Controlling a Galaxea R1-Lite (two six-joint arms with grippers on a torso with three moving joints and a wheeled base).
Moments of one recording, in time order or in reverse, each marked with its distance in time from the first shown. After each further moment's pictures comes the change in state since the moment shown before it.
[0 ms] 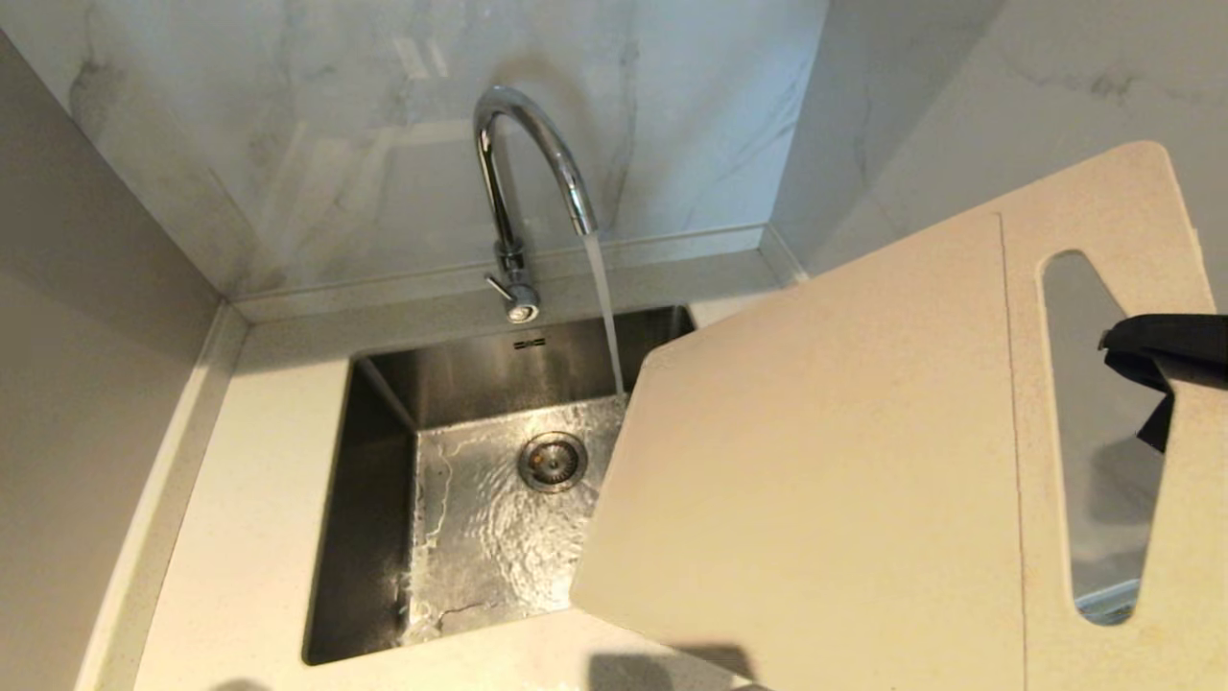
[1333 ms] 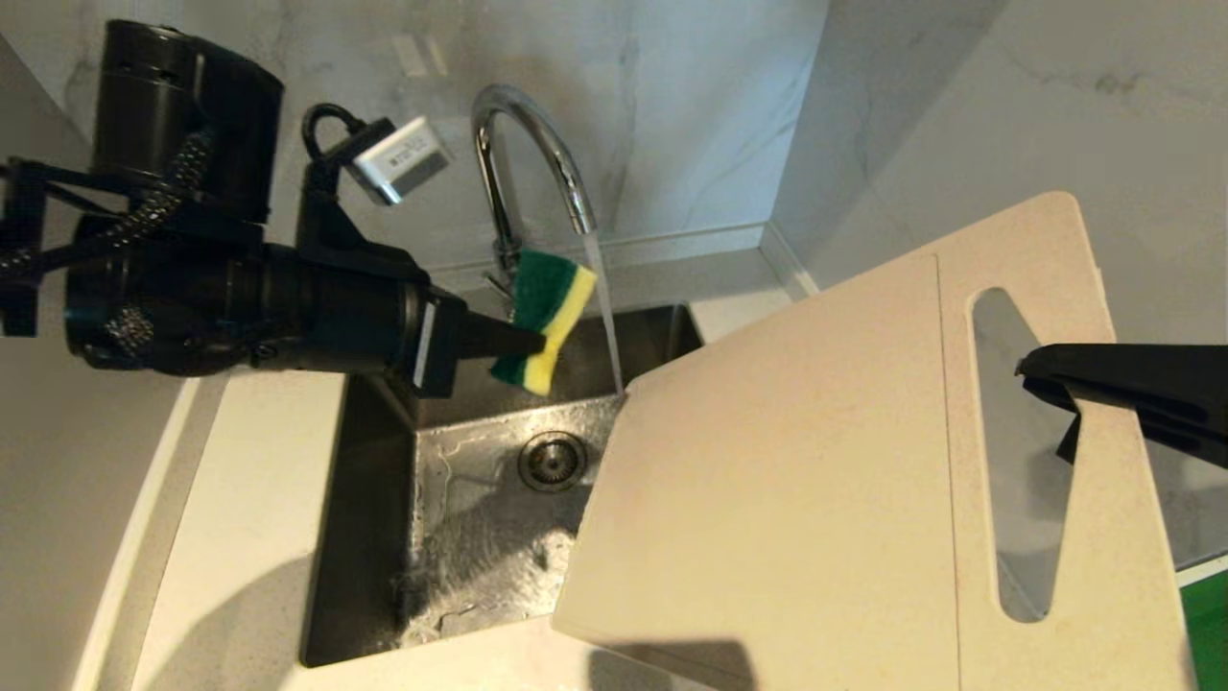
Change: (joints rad) left arm -0.681 1.483 -1.226 0.028 -0.067 -0.153; right arm 0.000 0.056 0.048 -0.052 0.033 0.028
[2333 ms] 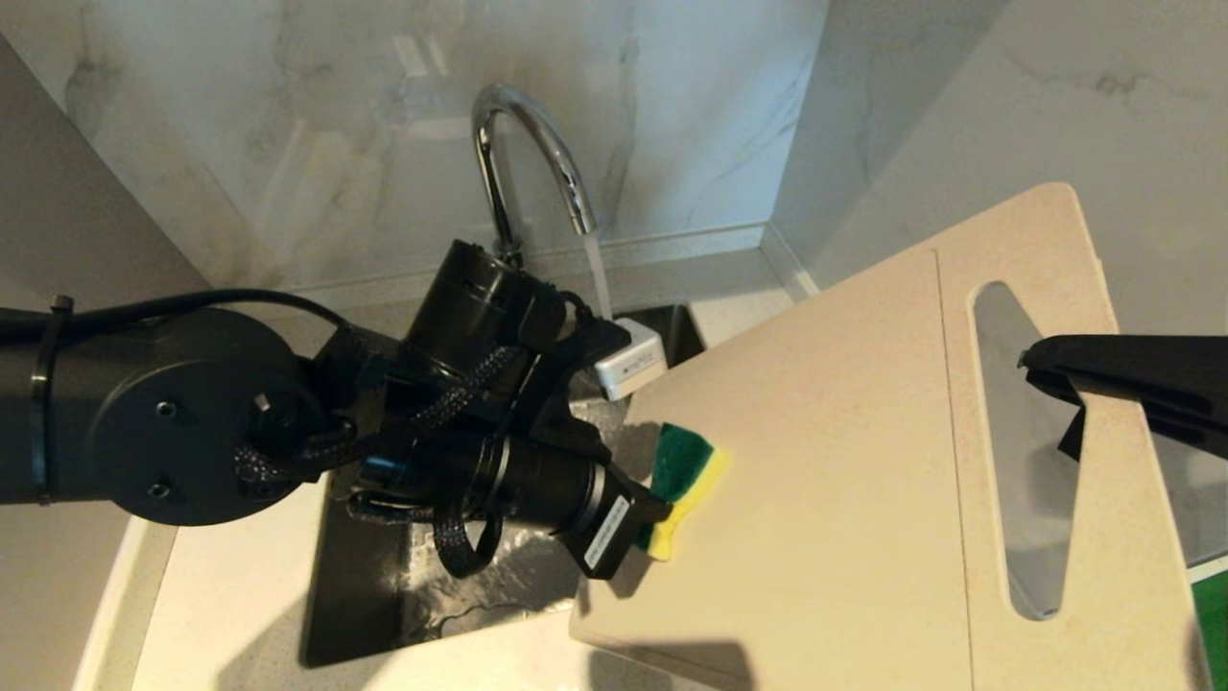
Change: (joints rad) left arm -0.220 0.213 0.022 0.010 0.091 0.007; right arm -0.001 0.001 -0.011 0.000 0.004 -0.002
